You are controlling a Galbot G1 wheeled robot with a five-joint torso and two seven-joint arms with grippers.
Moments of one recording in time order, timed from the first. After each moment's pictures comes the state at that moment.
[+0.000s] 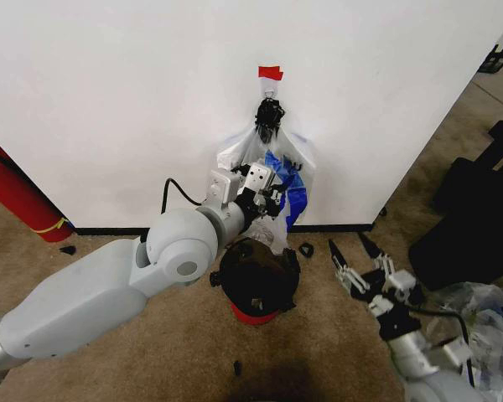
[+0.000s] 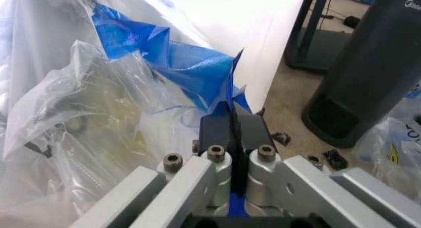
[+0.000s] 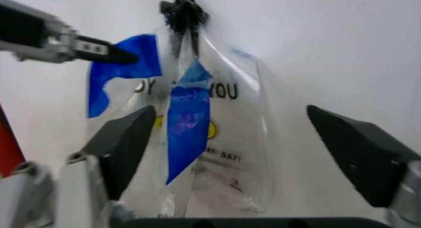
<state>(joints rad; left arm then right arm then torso) 0.25 -0.87 0.40 -2.16 -1.28 0.56 -0.61 -1.56 1.19 0.58 2.15 0.52 0.18 -0.21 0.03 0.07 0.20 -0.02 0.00</state>
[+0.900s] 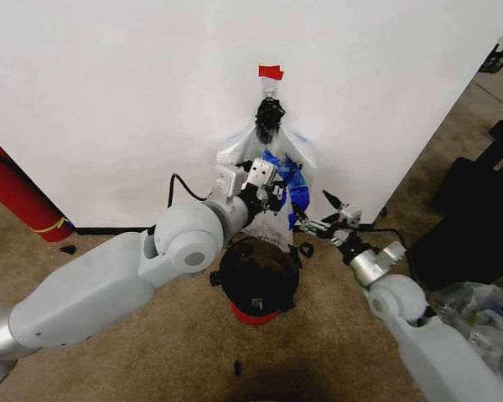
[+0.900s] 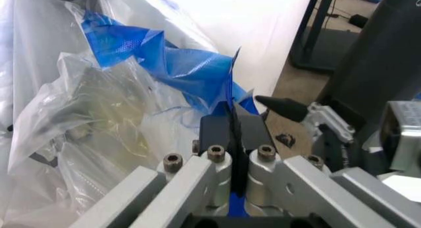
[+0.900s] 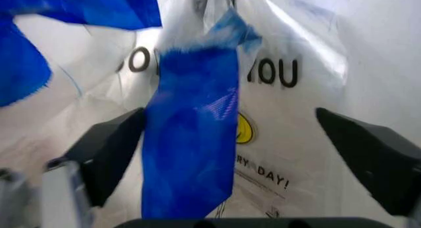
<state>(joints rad) 0.21 -0.89 0.42 -2.13 -1.29 0.56 -0.62 -1.02 1.06 0.25 1.80 0.59 0.09 -0.20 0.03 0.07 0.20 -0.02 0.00</state>
